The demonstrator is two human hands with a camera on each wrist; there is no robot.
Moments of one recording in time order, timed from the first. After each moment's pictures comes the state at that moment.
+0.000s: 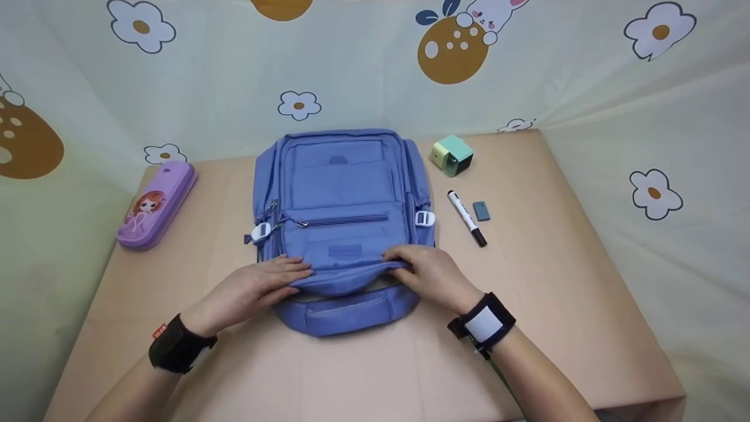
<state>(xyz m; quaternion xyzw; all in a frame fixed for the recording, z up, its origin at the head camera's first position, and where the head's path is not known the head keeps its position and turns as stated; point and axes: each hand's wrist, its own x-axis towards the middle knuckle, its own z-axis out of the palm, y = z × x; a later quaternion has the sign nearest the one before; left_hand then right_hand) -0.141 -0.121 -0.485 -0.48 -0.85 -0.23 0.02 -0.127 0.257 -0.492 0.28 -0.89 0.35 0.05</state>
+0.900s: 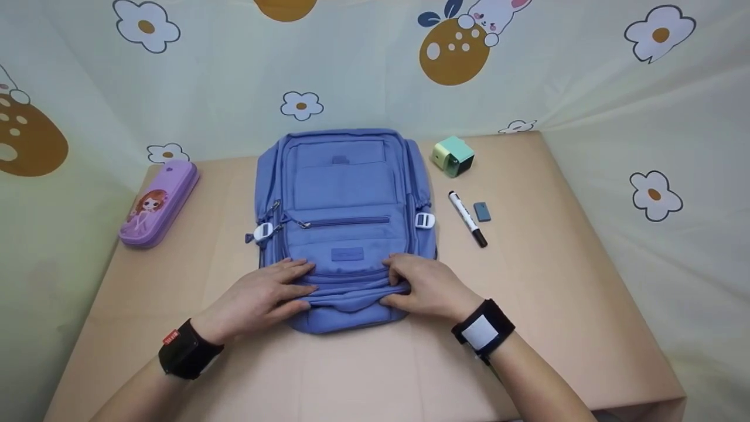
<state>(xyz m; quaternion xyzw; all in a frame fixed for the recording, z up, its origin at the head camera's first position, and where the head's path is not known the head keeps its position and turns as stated) -0.127 -0.112 -0.497 -0.46 -0.87 -0.15 0.02 -0.118 0.255 -0.506 0.33 -0.91 0.26 0.01</state>
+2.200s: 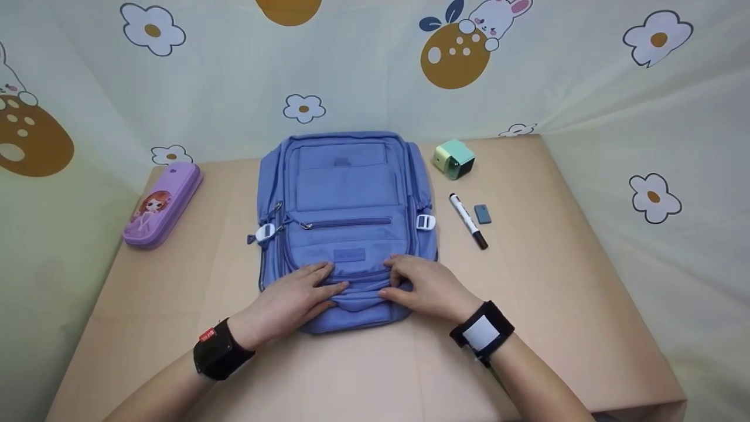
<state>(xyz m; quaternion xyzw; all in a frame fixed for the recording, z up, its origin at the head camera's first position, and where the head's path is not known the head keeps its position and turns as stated) -0.112 -0.056 -0.488 -0.44 -0.90 -0.06 0.02 -0.117 0.255 -0.506 0.31 -0.91 0.29 -0.01</state>
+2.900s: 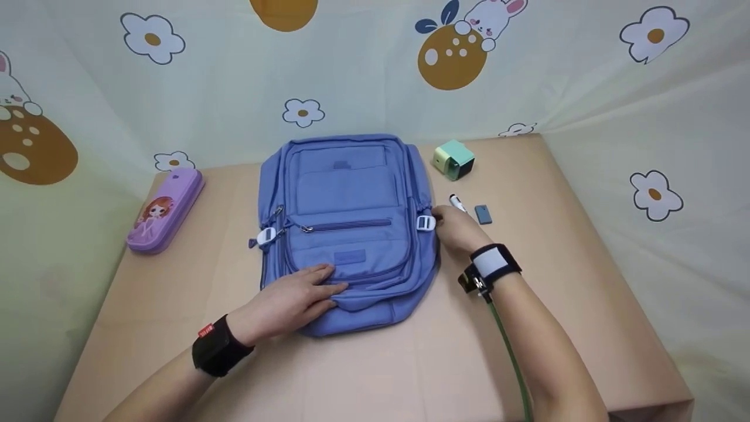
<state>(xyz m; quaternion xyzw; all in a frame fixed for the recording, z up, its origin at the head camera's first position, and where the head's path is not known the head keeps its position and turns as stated) -0.119 -0.059 -0.481 -0.43 -0.90 -0.10 -0.03 -0.212 0.305 -0.486 0.06 -0.91 0.38 -0.13</state>
